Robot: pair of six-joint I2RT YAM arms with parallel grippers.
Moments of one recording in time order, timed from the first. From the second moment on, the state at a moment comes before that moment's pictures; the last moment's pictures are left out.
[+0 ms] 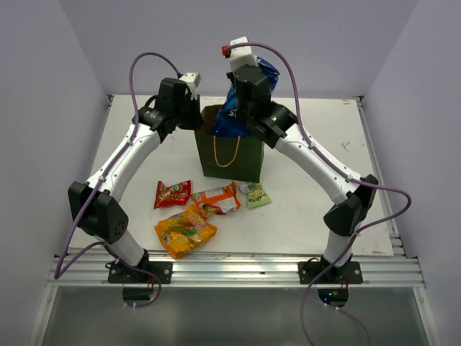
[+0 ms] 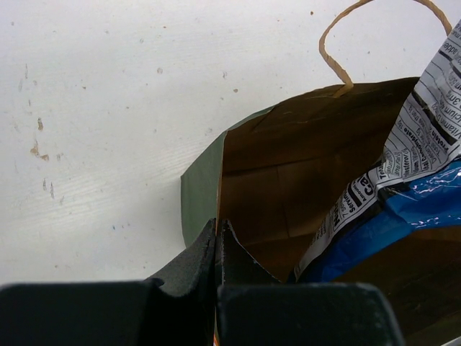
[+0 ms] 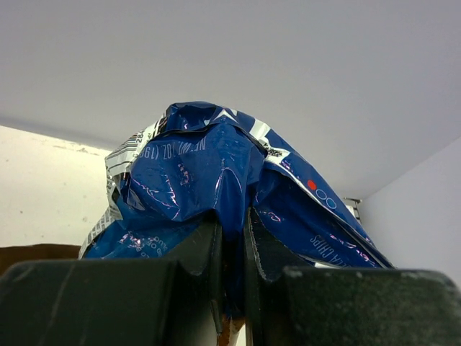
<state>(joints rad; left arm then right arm) -0.38 1.64 1.63 -0.62 0.07 -0.27 0.78 1.82 2.02 -0.27 0.84 -0.29</state>
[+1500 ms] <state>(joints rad) -0.39 1.63 1.58 -0.57 0.09 -0.27 1.03 1.70 1.33 -0.54 0.17 0.07</state>
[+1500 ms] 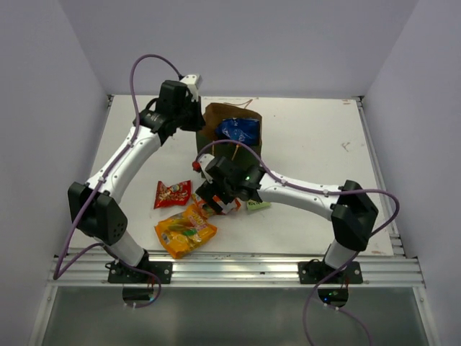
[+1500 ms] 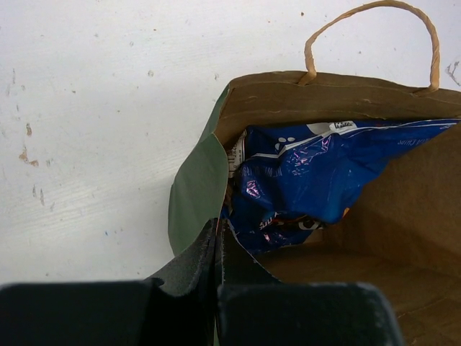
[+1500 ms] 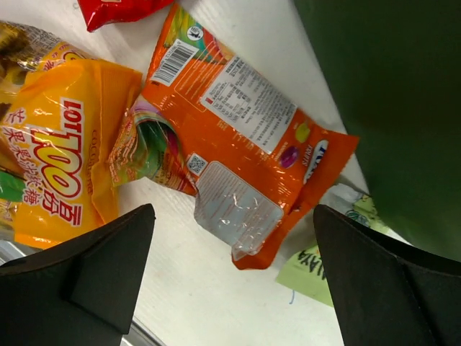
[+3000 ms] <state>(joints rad) -0.39 1.60 1.53 -0.54 0.12 -0.27 1.04 1.57 1.92 -0.98 0.30 0.09</state>
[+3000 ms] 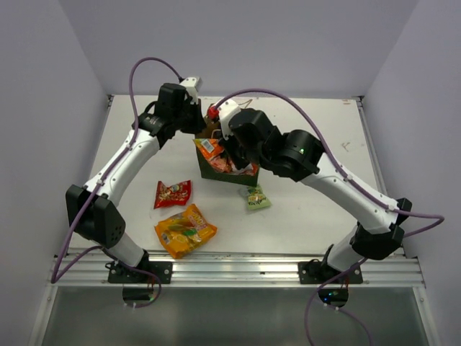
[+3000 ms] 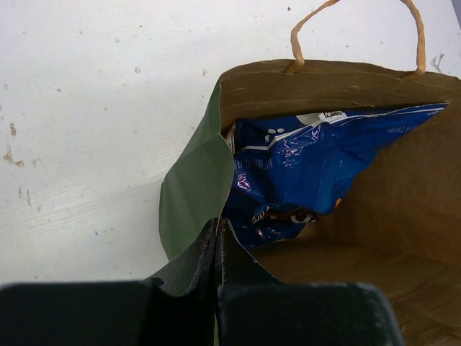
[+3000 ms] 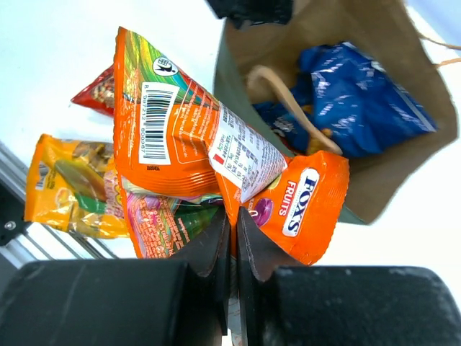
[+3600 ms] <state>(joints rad) -0.39 1.60 1.53 -0.54 0.12 -0.26 1.03 1.67 2.24 -0.83 0.72 -0.18</state>
